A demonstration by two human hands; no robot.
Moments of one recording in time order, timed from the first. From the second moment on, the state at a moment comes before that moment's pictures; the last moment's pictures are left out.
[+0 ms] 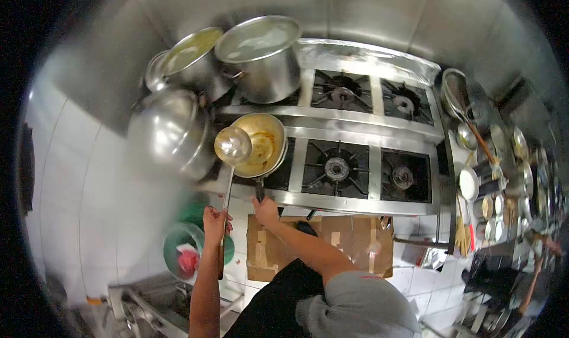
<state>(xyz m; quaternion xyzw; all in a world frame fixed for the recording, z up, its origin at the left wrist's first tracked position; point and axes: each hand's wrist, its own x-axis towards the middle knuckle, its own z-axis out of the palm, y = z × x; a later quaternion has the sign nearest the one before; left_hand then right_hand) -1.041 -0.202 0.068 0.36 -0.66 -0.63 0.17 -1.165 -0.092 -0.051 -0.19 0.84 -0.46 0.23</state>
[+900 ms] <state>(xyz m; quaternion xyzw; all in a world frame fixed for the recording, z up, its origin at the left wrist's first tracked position) -1.137 -0.304 -0.024 0.39 -0.67 -0.63 -0.04 -1.193 -0.026 -0.040 -0.07 0.66 -0.59 0.46</state>
